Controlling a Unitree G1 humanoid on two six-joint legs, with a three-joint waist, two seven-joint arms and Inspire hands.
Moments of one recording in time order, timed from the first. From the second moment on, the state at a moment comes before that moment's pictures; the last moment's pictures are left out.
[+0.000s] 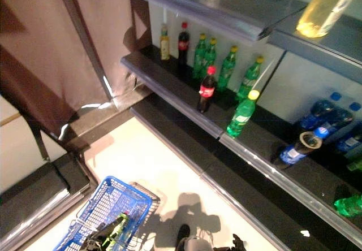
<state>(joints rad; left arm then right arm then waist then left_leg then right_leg) -0.01 0.13 0.01 1.27 -0.97 -0.21 0.03 0.04 -0.20 0.23 1.24 0.24 -0.12 -0.28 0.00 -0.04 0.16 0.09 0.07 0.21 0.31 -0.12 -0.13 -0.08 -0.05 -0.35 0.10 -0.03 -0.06</state>
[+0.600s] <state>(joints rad) -0.08 0.09 -0.05 1.24 -0.98 -0.22 -0.01 0.07 -0.26 0.28 1.20 0.20 -0.10 -0.27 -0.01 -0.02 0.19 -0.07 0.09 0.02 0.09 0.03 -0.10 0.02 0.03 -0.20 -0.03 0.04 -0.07</state>
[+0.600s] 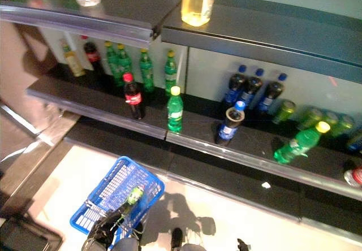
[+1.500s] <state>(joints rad) 0.03 0.17 0.04 1.06 -1.18 -0.21 0.12 0.03 -0.49 0.55 0.33 -0.02 -0.08 -0.26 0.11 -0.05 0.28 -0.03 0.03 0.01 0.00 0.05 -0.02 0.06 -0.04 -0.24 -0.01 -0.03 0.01</state>
